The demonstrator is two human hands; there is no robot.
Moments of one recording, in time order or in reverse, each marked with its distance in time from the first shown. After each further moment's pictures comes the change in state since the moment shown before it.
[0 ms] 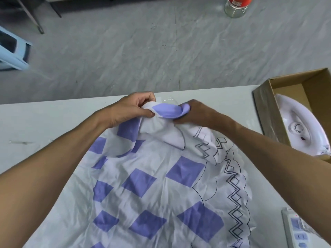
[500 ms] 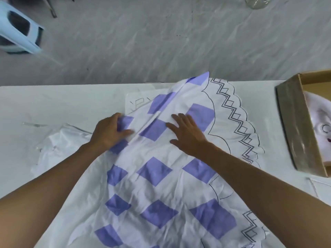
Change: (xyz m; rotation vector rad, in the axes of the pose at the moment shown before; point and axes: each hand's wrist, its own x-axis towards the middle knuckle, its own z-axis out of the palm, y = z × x) left_hand -0.067 -0.168 -0.016 0.634 0.494 -0.450; right_hand 0.027 0.066 0.134 -0.891 0.250 -0.361
